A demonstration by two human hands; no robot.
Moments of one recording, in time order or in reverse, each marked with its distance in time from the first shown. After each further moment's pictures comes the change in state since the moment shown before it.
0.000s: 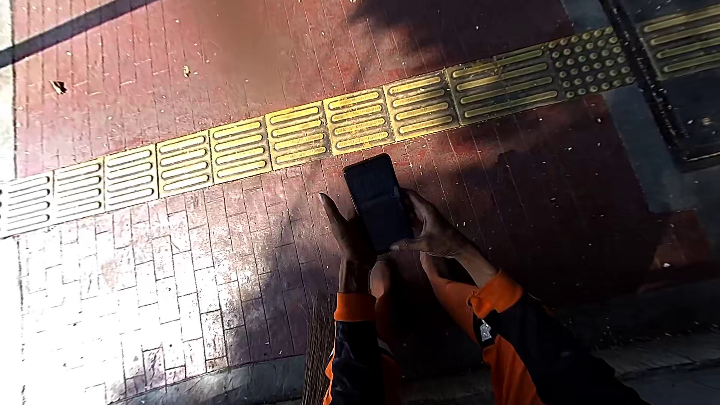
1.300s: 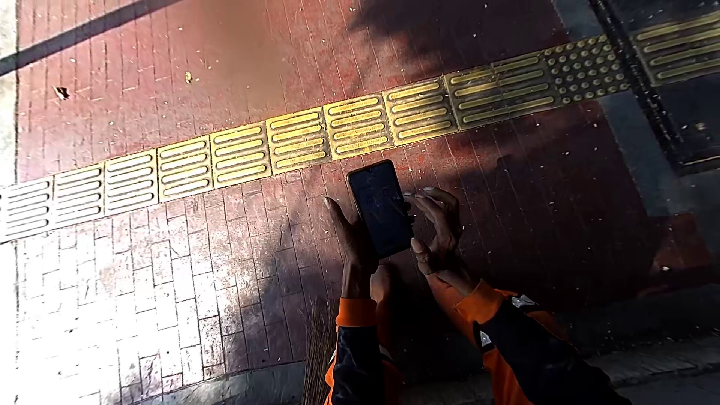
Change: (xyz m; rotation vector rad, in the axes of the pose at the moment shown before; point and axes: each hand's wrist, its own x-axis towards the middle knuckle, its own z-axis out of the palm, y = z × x) left_hand 0.002 -0.004 0.002 -0.023 -0.142 -0.016; right_hand -0.004 0.023 0.022 -0.643 0.730 -0.759
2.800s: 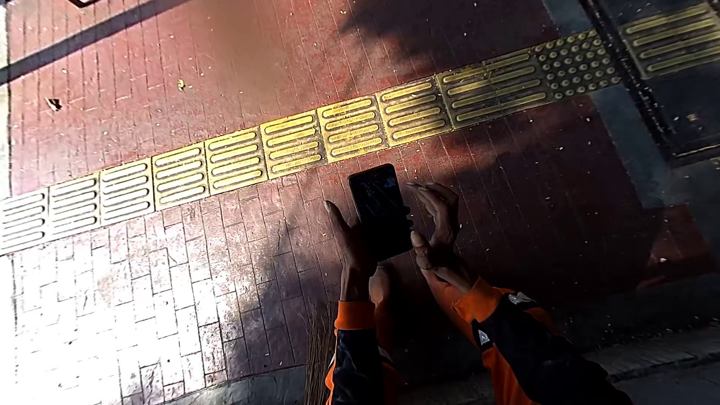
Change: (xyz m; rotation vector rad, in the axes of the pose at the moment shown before) left_hand -0.001 -0.003 0.004 0.106 0.015 -0.019; right_hand 0.004 0.001 -0.003 -0.021 0.013 0.079
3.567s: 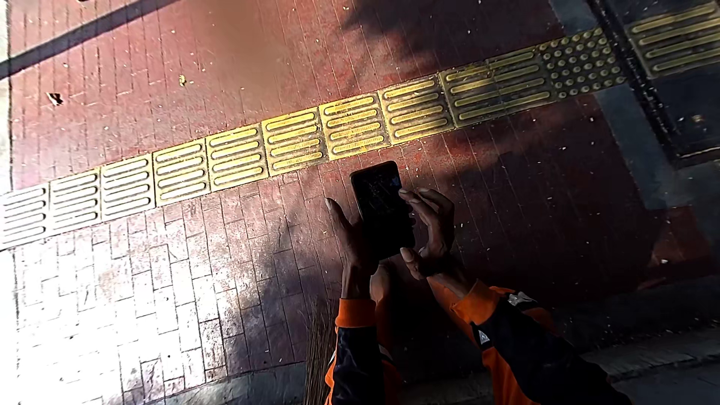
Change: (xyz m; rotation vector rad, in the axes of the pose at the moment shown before) left_hand 0.001 0.000 0.002 -0.012 0.106 -0.002; right_hand -0.008 -0.004 0.005 -0.011 -0.033 -0.125
